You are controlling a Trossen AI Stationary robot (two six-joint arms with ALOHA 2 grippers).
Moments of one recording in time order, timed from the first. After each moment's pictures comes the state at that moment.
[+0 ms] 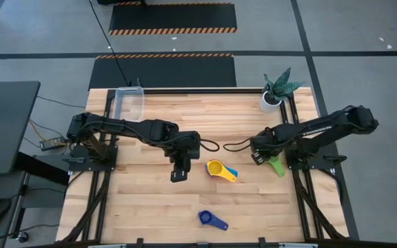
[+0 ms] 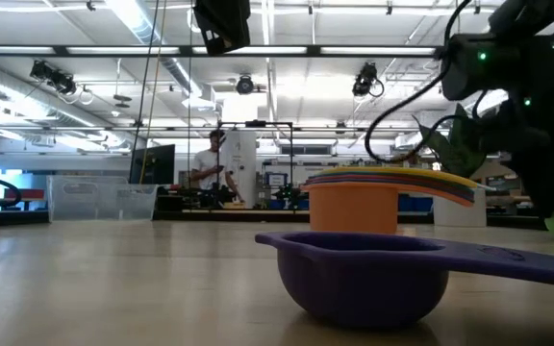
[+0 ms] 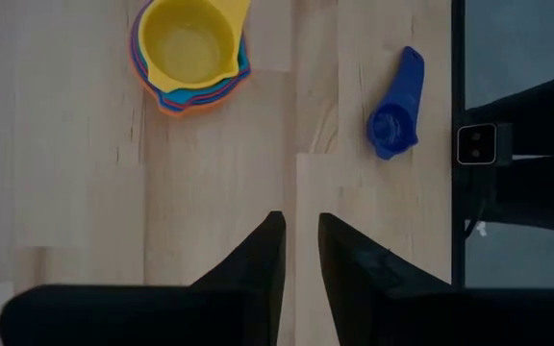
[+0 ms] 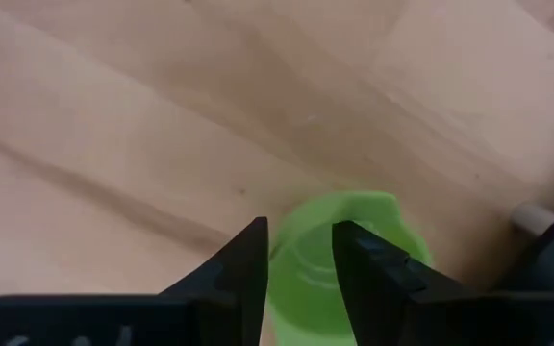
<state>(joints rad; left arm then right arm) -0.11 1.73 1.62 -0.99 0.23 -0.21 0.02 1.22 0.59 -0.96 0.04 1.10</state>
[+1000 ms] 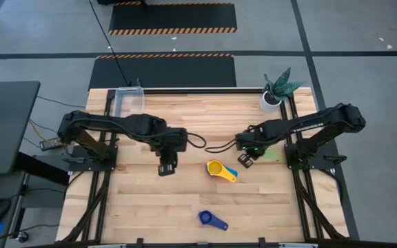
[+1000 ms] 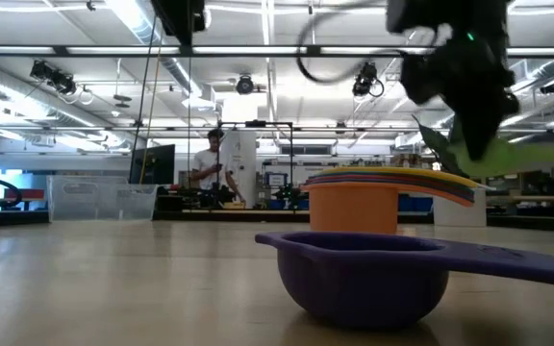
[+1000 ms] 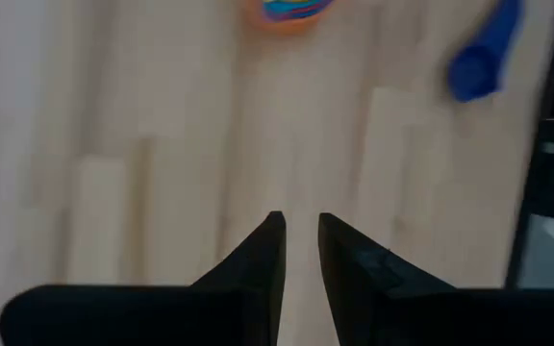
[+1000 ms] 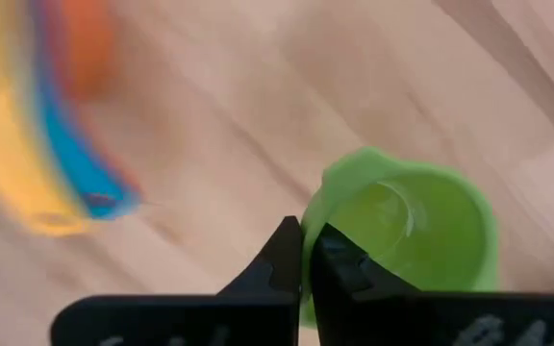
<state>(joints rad) -0.12 1.61 1.62 -1.24 0.05 -0.26 0.08 1.40 0.99 -1.04 -0.02 0.89</state>
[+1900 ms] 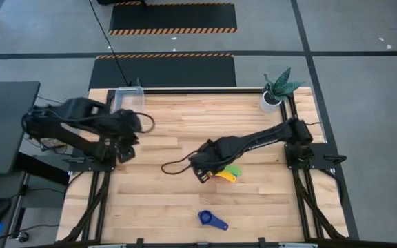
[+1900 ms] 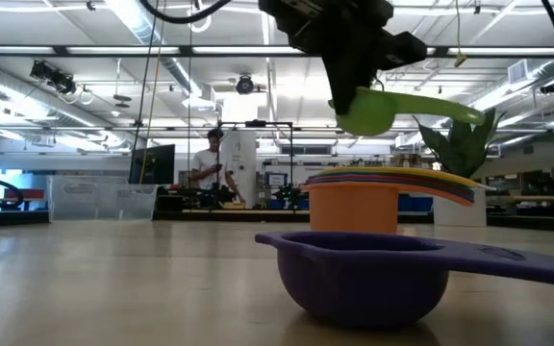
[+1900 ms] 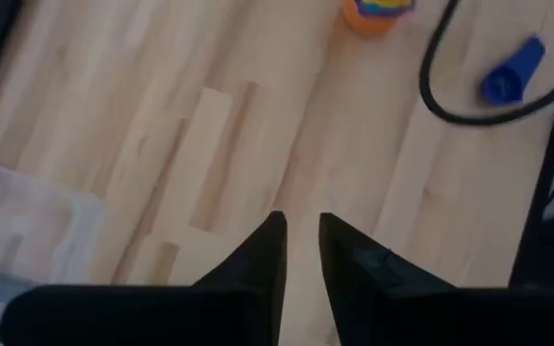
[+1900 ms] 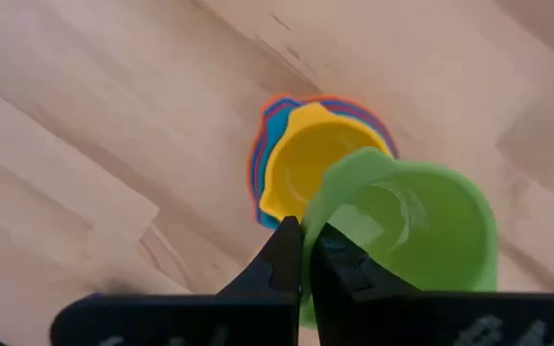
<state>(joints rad) -0.17 1.21 1.62 -1.53 -0.16 -0.48 0.23 2.03 1.86 -1.28 0.08 1.18</state>
